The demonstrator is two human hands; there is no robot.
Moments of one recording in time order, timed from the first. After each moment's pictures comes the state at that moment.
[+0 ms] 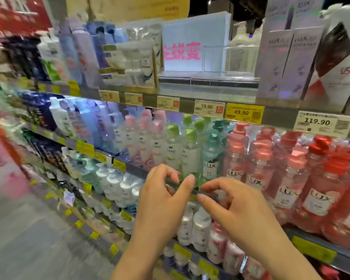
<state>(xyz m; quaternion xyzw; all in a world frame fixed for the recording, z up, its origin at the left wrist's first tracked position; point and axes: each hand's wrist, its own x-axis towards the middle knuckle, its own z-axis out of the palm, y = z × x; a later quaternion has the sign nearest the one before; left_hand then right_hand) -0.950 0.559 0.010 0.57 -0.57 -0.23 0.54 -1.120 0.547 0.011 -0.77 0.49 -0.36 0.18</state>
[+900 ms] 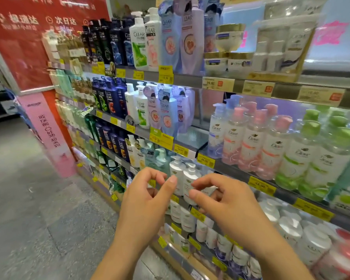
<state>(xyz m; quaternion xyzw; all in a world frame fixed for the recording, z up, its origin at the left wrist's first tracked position) -0.599 0.602 -0.017 0.62 -0.49 -0.21 0.57 -0.780 0.542 -0.016 -0.77 0.41 -0.35 0.33</state>
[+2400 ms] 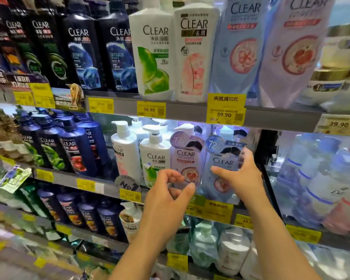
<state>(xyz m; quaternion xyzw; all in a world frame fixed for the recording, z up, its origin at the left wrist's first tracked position) -0.278 0.217 -0.022 0.51 -0.62 -0.36 0.47 -0.496 0.160 -0.039 -0.49 0.66 -0.52 0.23</state>
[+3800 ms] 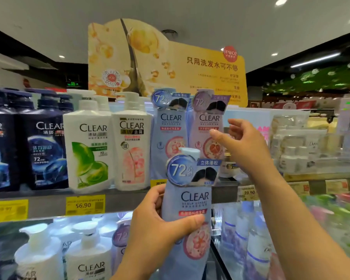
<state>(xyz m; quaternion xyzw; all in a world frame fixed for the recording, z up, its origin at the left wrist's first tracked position) -0.349 0.146 0.088 0.17 -0.68 -0.51 0.50 -0.556 0.196 0.208 -0.48 0.63 -0.60 -0.05</state>
